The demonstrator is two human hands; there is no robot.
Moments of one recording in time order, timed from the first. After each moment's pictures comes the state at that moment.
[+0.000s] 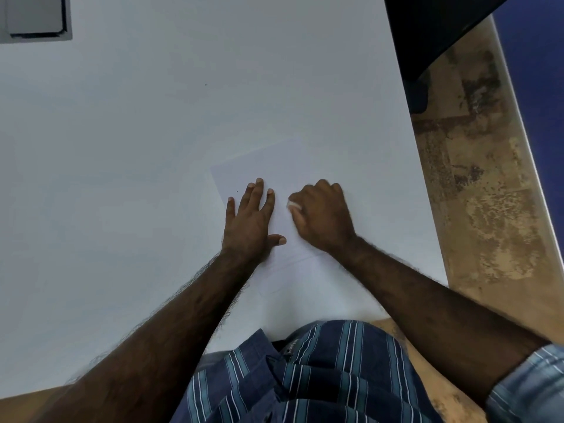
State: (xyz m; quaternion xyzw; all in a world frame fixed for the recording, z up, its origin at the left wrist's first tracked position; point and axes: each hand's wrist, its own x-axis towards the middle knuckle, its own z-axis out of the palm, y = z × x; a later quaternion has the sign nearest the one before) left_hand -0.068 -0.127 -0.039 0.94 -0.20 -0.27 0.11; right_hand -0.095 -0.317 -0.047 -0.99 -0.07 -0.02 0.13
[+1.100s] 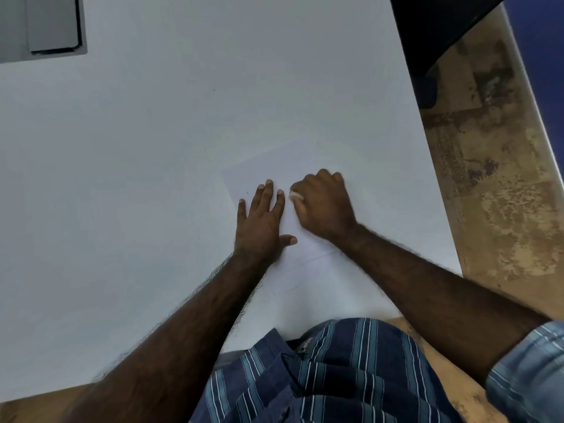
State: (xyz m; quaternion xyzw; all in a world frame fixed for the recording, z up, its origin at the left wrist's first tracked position) left_hand -0.068 -0.126 -0.040 0.94 -0.21 -0.27 0.09; right_hand -0.074 -0.304 -0.050 -0.99 -0.06 -0.03 0.13
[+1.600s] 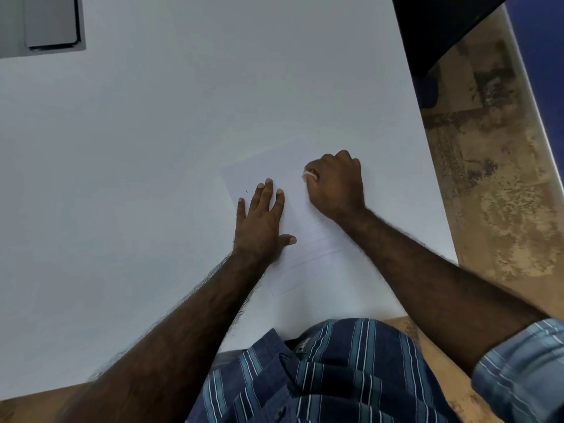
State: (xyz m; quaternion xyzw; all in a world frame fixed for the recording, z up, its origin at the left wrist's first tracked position) left_hand -0.068 -0.128 -0.038 0.94 -0.20 -0.27 0.09; right_hand -0.046 -0.326 -0.044 -0.99 0.06 -0.02 0.15
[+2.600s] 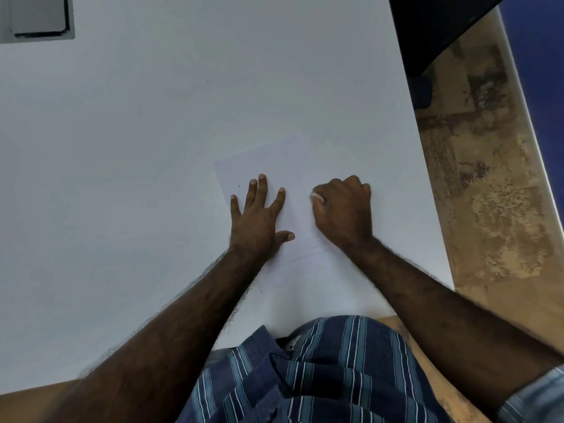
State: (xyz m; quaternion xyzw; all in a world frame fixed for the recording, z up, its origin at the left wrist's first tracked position) left_hand -0.072 -0.137 -0.044 0.94 -0.19 -0.26 0.10; right_hand -0.104 -0.336 -0.042 -0.99 0.07 -0.03 0.12
